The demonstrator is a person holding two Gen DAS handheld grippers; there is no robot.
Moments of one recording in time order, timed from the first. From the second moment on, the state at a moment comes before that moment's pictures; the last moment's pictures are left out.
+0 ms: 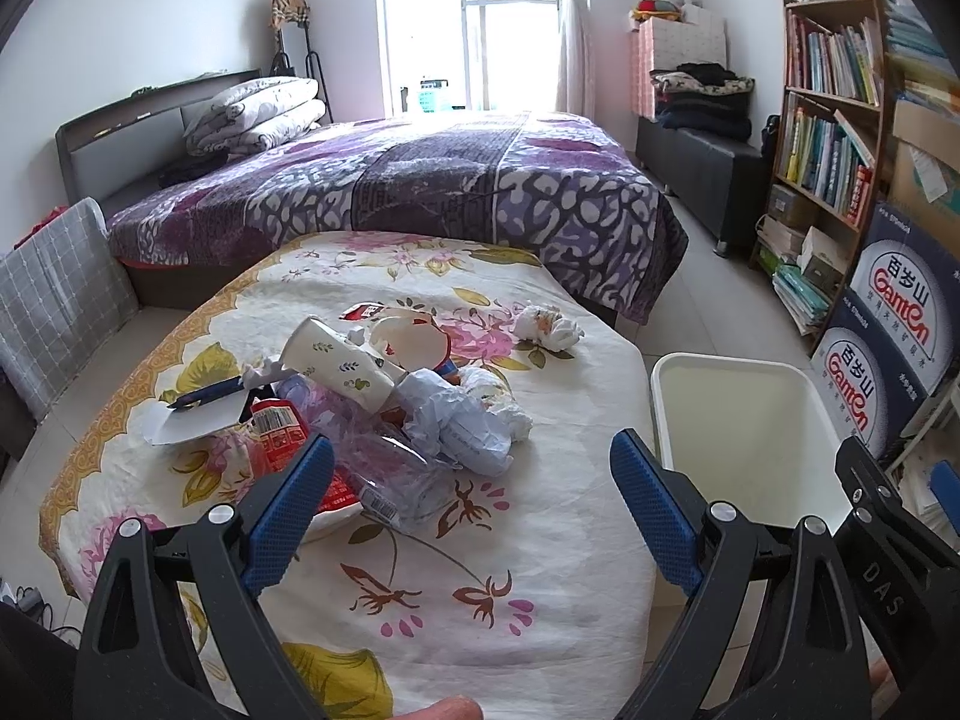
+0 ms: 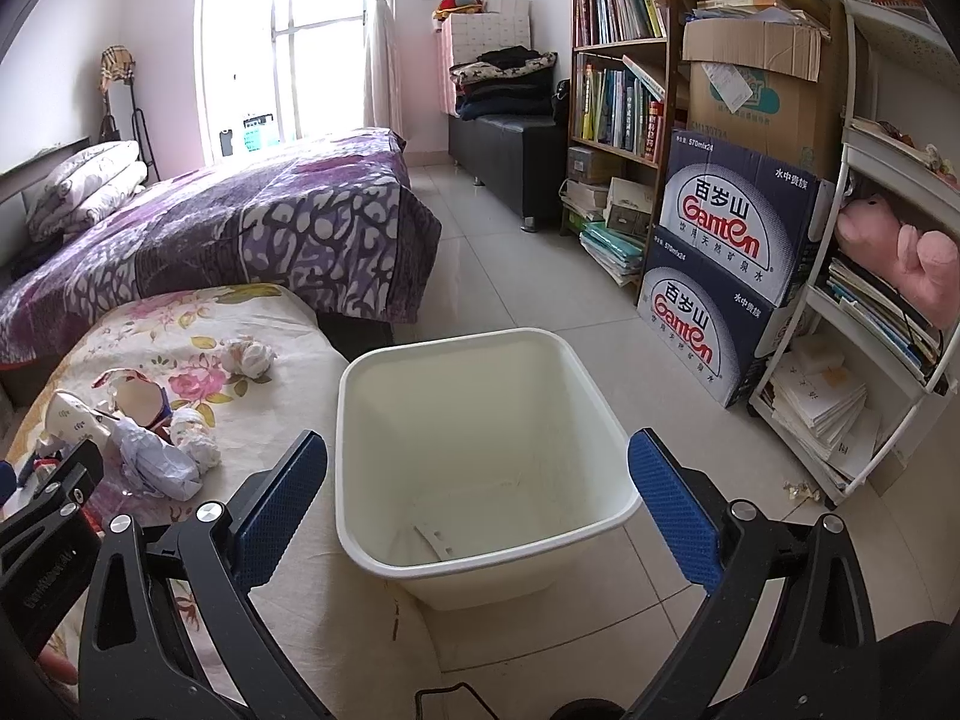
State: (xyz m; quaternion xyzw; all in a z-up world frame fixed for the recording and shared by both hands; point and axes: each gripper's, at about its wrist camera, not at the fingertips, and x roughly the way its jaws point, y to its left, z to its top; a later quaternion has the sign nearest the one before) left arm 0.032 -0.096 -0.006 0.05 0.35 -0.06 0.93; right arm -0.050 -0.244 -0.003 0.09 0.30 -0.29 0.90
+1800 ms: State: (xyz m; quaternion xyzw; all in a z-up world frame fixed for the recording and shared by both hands) left arm 0.188 0.107 -0.082 0.31 0.54 -0.10 0.78; right arm 0.120 -0.002 -0.045 -0.11 0.46 0.19 0.86
